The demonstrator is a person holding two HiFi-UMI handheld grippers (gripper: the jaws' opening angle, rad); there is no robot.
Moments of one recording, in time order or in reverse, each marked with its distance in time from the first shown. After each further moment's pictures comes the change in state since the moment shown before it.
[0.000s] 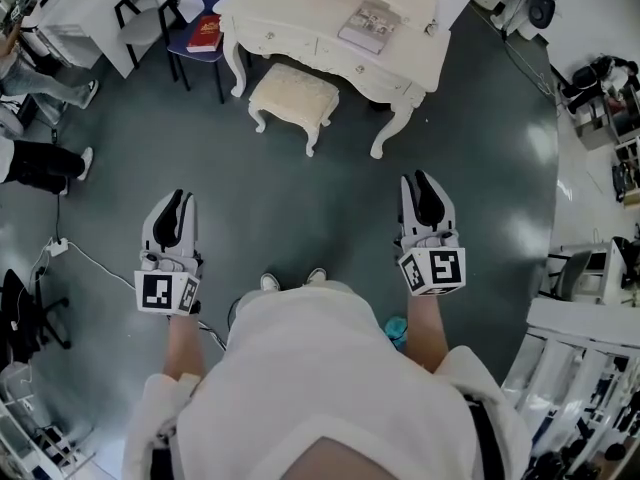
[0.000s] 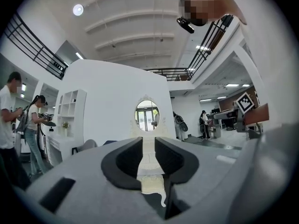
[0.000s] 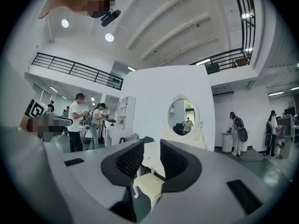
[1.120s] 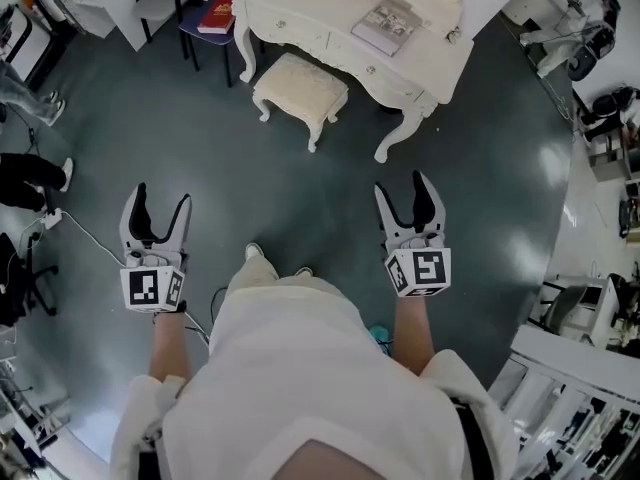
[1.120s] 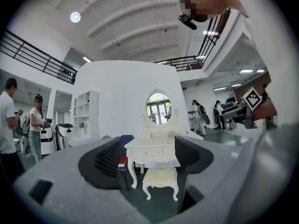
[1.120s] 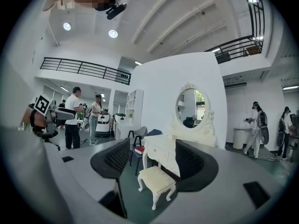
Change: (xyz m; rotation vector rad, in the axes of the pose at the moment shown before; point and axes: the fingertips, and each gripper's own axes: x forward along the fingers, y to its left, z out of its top) left arm 0.021 -0.001 -0.023 0.039 0.079 0.192; right arm 0.047 -0.031 -0.051 -0.025 0.082 0.136
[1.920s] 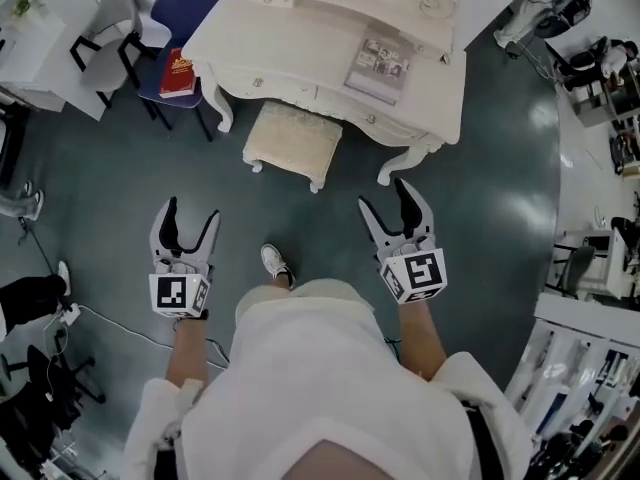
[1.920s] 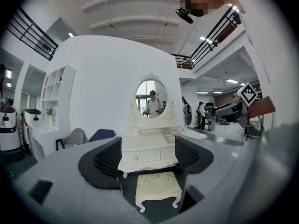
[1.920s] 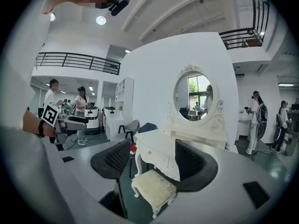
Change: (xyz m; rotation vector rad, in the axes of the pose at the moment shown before) left arm 0.306 0.102 -0.058 -0.049 0.065 -0.296; right arm 0.262 -0.014 0.003 0.061 0.113 -0.082
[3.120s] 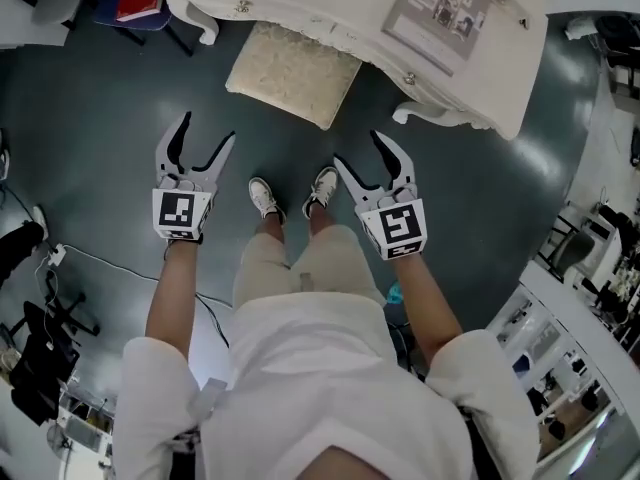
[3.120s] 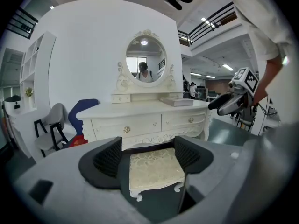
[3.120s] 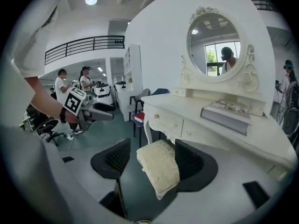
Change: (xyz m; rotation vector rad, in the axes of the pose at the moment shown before) left arm 0.225 0.012 -0.200 0.010 0.272 -0.147; right arm 0.190 -0.032 -0.197 0.005 0.348 0.214
